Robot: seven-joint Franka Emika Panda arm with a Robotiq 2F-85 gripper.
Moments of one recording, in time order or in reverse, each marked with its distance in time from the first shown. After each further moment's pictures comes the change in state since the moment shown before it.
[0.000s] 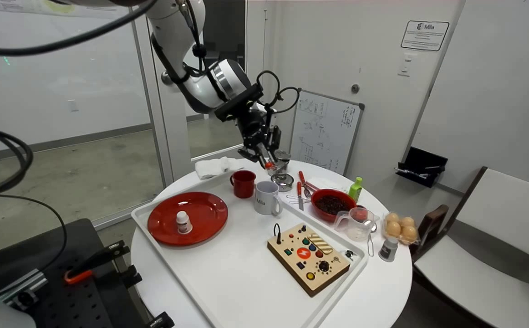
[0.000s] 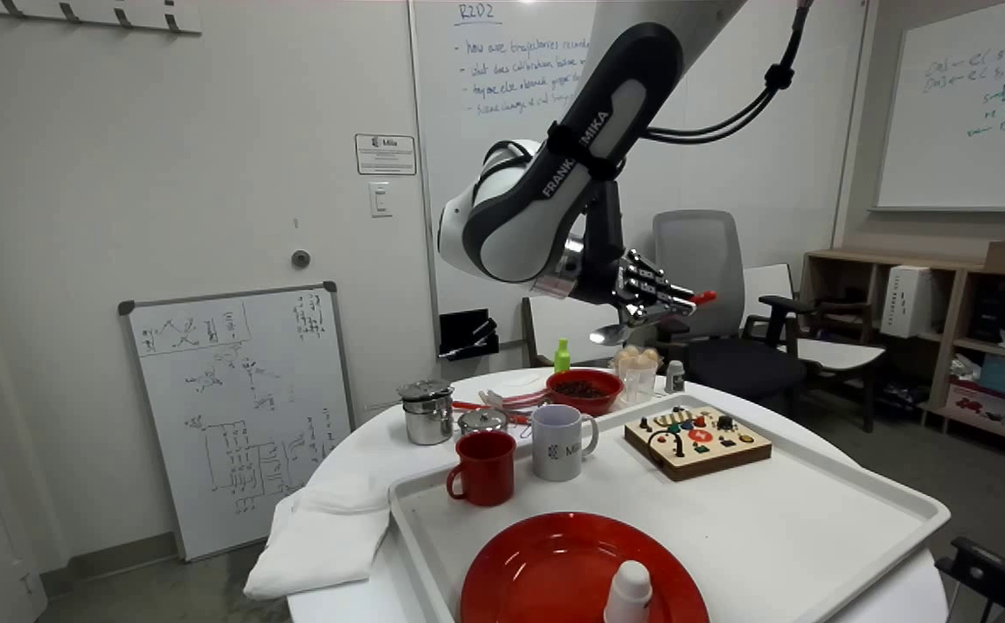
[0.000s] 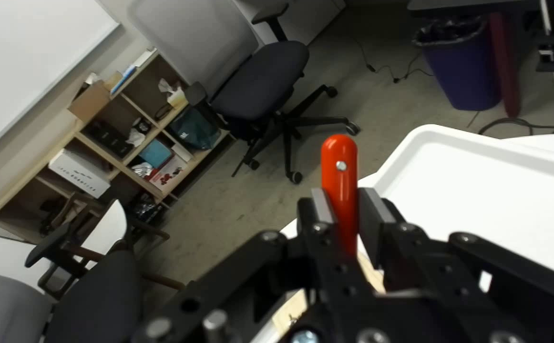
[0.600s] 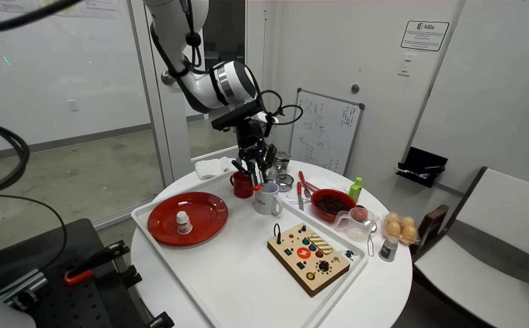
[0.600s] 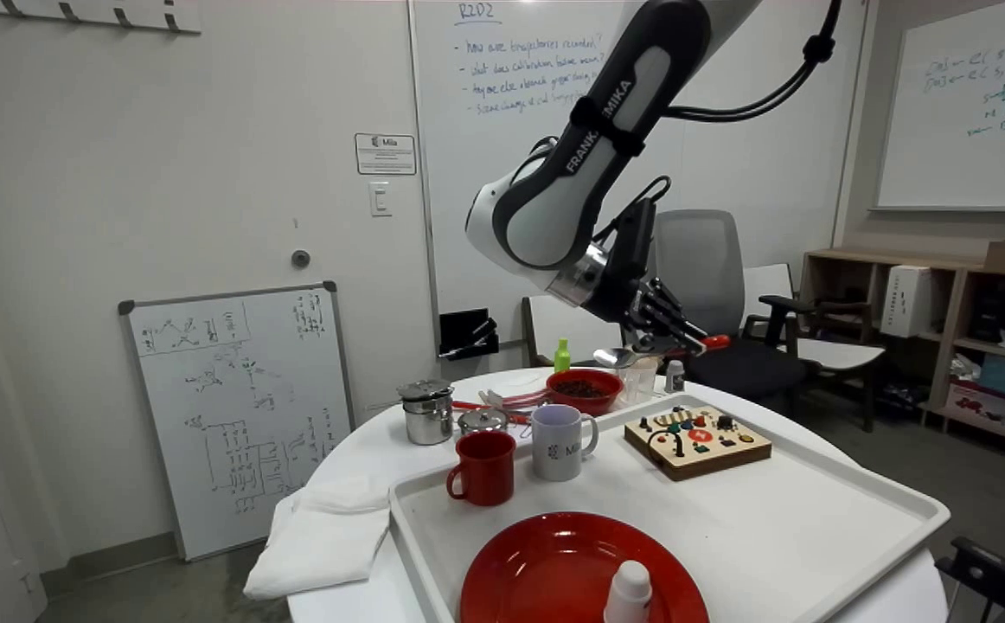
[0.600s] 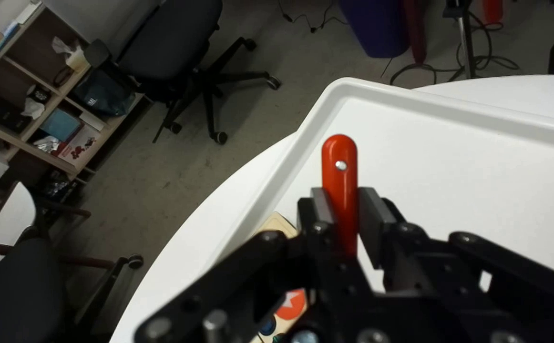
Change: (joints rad) arm -0.045 -0.093 -0.018 -0.174 0.185 0.236 0.070
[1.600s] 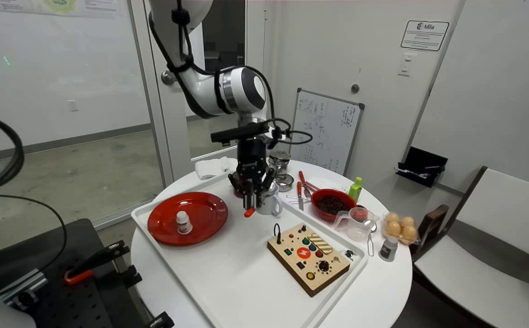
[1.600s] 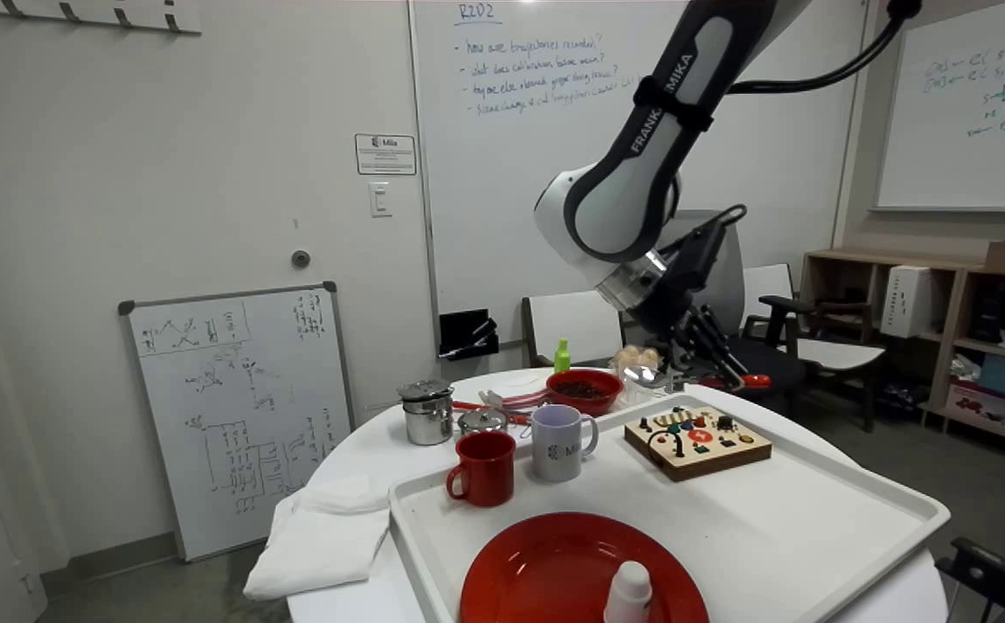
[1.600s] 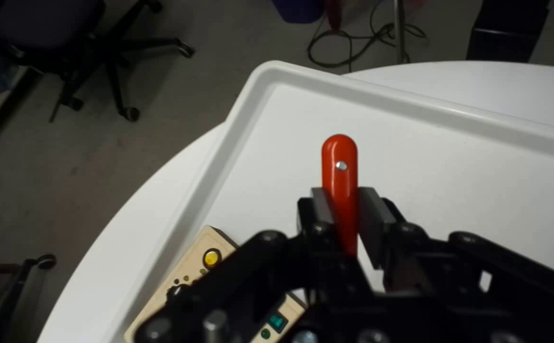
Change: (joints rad) arm -0.069 -0.141 -0.047 -0.268 0.151 0.283 -0.040
